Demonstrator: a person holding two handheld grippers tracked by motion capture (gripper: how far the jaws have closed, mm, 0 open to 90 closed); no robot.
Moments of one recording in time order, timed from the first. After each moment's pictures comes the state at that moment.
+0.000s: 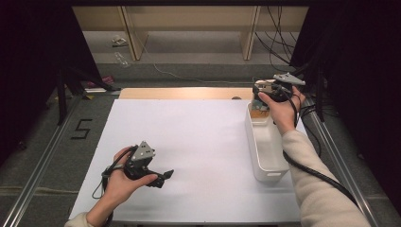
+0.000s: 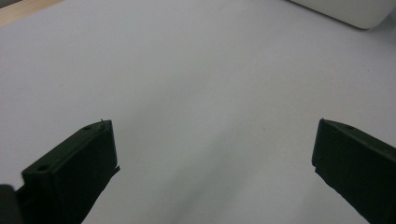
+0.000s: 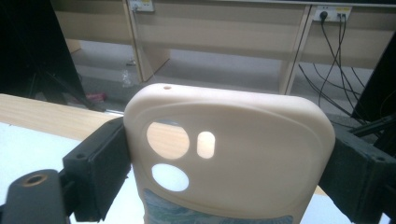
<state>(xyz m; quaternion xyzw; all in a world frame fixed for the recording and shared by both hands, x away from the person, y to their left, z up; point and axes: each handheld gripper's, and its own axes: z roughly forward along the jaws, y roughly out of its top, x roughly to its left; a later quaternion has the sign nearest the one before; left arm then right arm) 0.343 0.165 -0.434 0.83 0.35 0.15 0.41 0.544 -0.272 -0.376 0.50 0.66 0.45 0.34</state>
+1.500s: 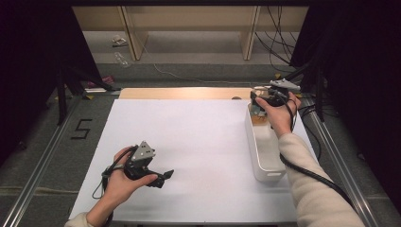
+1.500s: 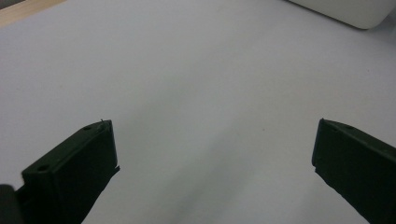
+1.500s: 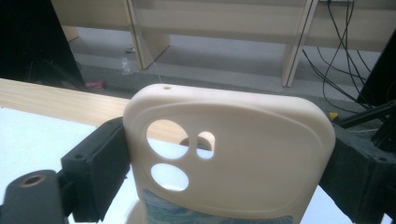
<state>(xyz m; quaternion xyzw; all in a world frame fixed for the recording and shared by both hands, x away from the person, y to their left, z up) 0.343 0.164 -0.434 0.83 0.35 0.15 0.41 0.548 -0.271 -0.399 0.51 0.66 0.44 0.32</state>
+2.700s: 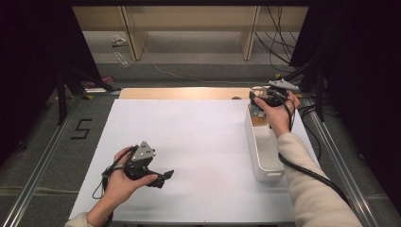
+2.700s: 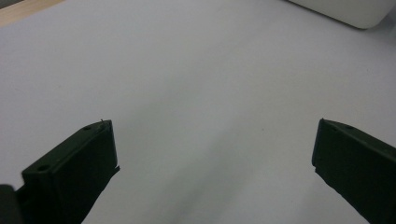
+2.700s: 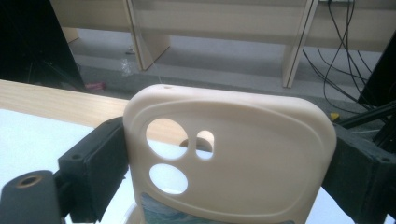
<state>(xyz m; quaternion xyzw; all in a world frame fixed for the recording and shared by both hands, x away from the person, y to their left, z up) 0.343 0.164 -0.434 0.83 0.35 0.15 0.41 0.552 -0.269 -0.404 0.51 0.66 0.44 0.32</state>
